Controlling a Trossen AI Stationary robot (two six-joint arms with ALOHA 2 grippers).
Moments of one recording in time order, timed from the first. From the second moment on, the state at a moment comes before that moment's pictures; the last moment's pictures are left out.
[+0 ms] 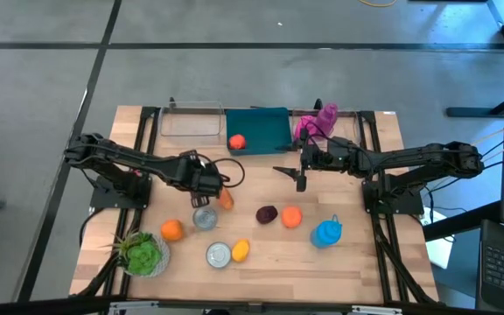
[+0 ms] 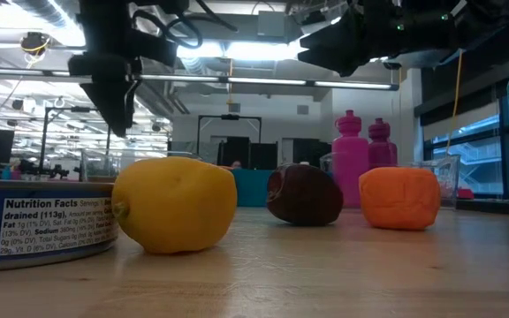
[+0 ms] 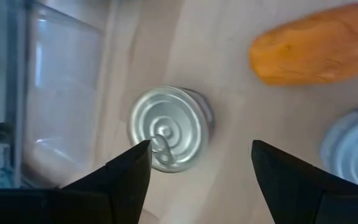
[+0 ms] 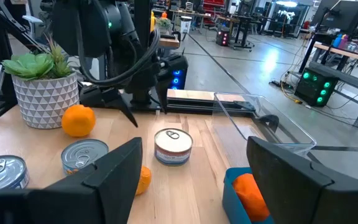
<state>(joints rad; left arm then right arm) -0.09 1.44 1.11 -1.13 -0.40 -0.39 -0.10 1.22 0.59 0.52 -0.02 -0.11</state>
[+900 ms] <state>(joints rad) -0.01 1.44 1.11 -1.21 -0.37 -0.35 -0.10 1.22 0.59 0.52 -0.02 -0.04</state>
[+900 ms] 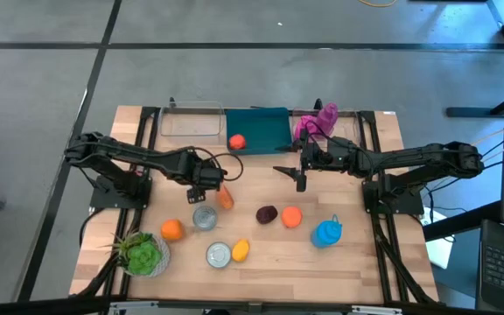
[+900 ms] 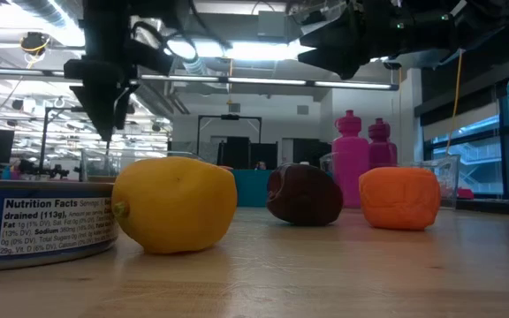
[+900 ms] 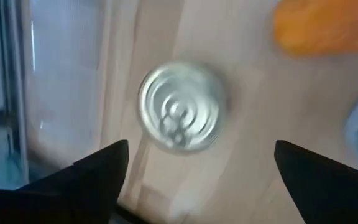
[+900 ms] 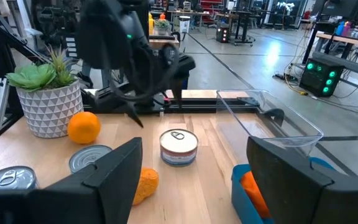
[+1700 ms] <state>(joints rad) 0.15 1.44 1.11 -1.09 -0.32 -0.32 -0.10 1.22 0.59 0.52 -0.02 -0.06</state>
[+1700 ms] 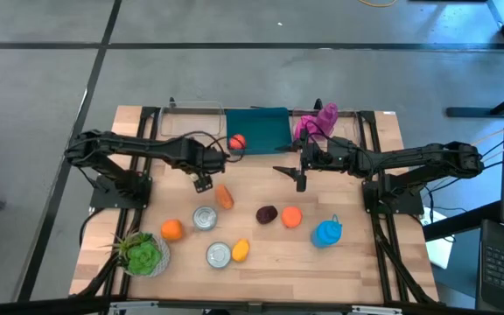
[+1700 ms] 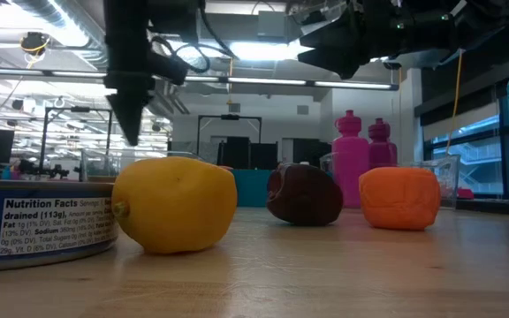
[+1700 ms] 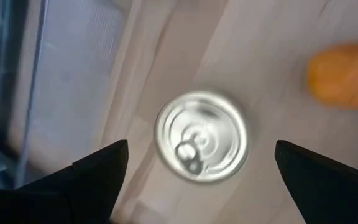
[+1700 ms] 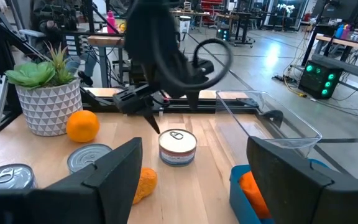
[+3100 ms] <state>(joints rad) 0.38 1.44 0.91 -0.87 -0.08 -0.46 -0.10 1.22 0.59 0.52 -0.04 -0.03</state>
